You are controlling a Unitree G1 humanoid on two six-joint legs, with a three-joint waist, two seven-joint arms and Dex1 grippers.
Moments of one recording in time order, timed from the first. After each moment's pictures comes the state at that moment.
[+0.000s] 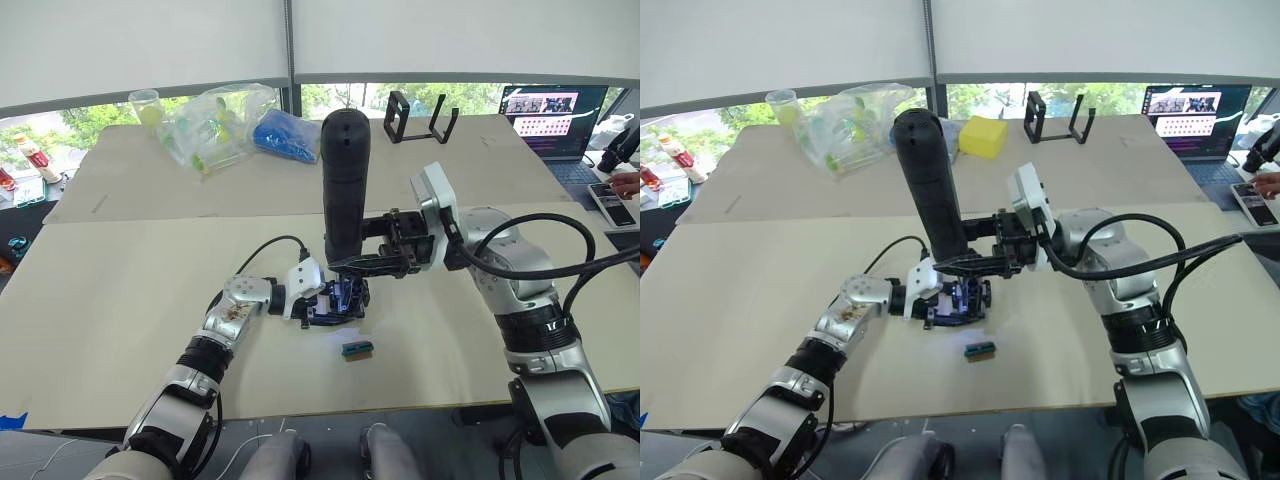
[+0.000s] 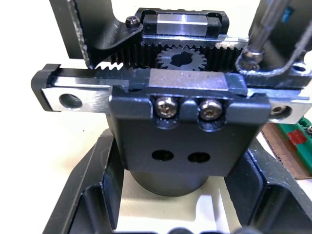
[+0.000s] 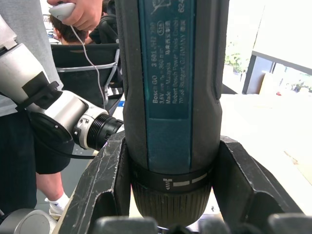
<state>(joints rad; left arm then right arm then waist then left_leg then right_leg) -0.61 0.29 -0.29 0.51 -0.14 -0.04 -1.17 -0.74 -0.50 0.15 0.03 0.59 0.37 1.33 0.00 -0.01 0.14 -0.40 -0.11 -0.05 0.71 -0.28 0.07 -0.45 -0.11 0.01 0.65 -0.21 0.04</state>
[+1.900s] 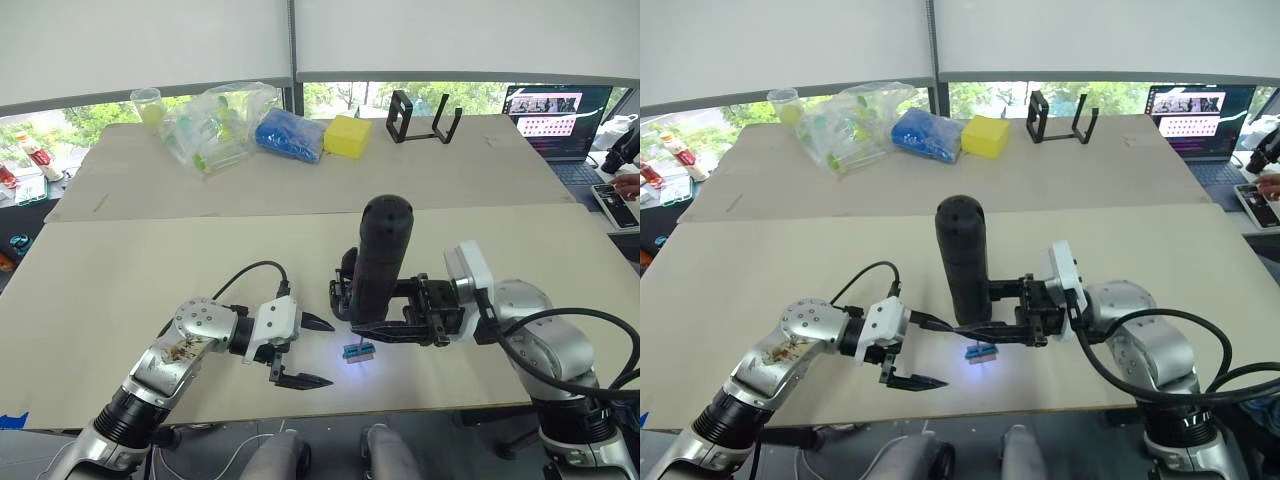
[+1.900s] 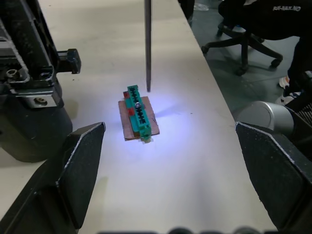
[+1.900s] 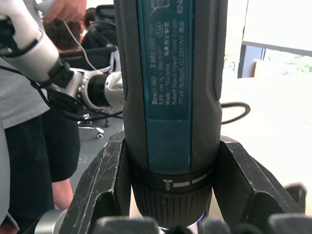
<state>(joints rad) -0.29 0.61 -0.30 -0.26 -0.28 0.31 -1.23 -0.30 -0.55 0.03 -0.37 0.65 0.40 1.24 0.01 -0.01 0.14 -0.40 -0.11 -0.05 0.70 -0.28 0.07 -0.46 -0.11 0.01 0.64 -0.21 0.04</state>
